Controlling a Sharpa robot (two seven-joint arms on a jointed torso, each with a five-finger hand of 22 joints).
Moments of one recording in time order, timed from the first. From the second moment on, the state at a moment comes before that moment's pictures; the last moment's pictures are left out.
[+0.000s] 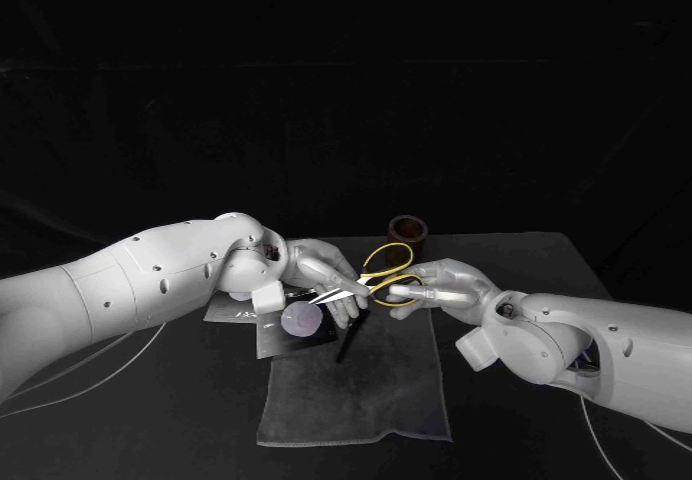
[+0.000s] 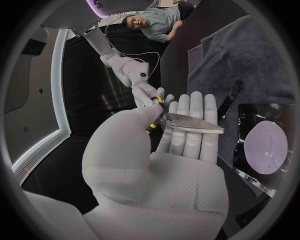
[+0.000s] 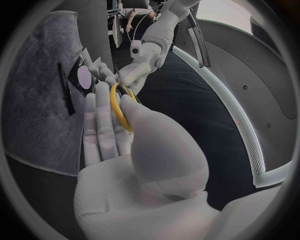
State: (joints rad) left arm 1.35 -0.52 -0.17 1.13 -0.45 0.50 -0.10; left_hand 1.19 -0.14 0.63 0.14 0.04 0.88 0.18 0.37 0.39 1.24 0.12 0.06 0.08 1.10 0.08 0.25 0.54 0.16 0.97 0.22 0.27 0.11; right arm 1.17 -0.93 -0.17 1.65 -0.13 -0.23 0.25; right_hand 1.48 0.08 0.33 0.01 0.05 0.93 0.16 0.39 0.16 1.31 0.12 0.06 0.06 1.30 0.05 0.26 0.24 0.17 0.85 0.17 0.51 0.22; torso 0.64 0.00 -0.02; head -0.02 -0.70
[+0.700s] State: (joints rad) left arm 1.35 -0.52 -0.16 1.07 -0.40 0.44 -0.12; left_hand 1.29 -0.14 0.01 0.30 0.05 0.82 0.21 0.32 0.38 1.05 0.17 0.10 0.07 0.96 0.14 0.16 0.44 0.17 0.89 0.28 0.17 0.07; right arm 1.18 -0.96 -0.17 1.63 -0.10 -0.19 0.24; right_hand 1.36 0.05 0.49 -0.09 0.04 0.97 0.15 0.41 0.18 1.33 0.12 0.06 0.07 1.33 0.04 0.26 0.27 0.16 0.83 0.16 0.59 0.27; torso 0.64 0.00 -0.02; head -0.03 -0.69
